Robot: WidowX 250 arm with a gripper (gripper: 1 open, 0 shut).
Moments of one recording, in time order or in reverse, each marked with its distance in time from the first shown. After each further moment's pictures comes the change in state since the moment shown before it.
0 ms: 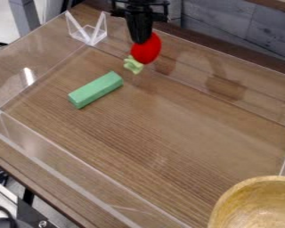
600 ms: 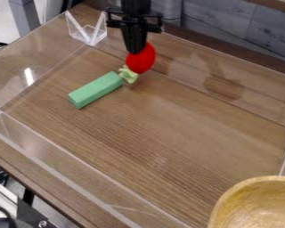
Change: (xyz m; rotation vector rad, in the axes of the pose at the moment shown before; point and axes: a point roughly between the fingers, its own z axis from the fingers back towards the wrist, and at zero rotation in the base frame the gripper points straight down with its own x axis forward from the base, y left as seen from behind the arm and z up) arm -0.009 0.018 -0.015 -0.010 0.029 0.029
